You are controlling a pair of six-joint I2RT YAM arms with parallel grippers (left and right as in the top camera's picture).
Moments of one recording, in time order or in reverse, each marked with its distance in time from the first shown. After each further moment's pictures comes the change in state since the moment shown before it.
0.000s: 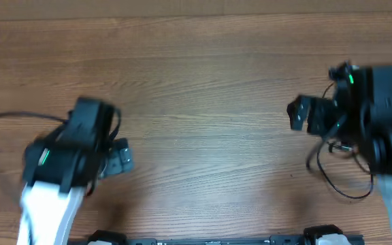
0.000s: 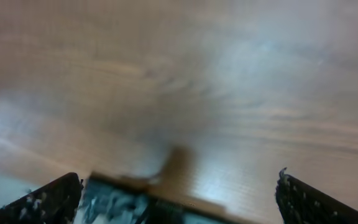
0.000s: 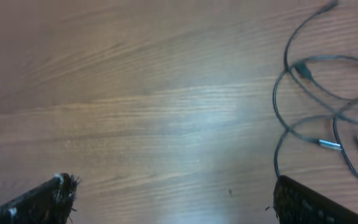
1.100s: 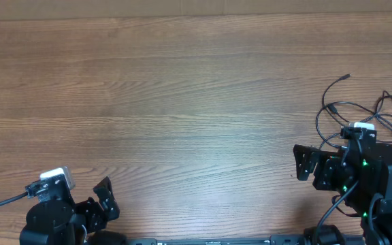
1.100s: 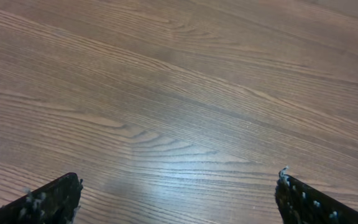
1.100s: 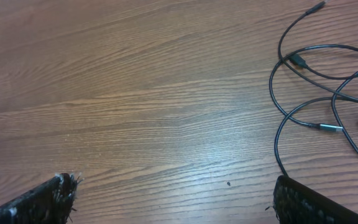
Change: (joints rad) left arm 0.000 -0.639 -0.216 0.168 0.015 -0.003; right arm 0.000 -0.465 -0.373 0.087 0.000 0.007
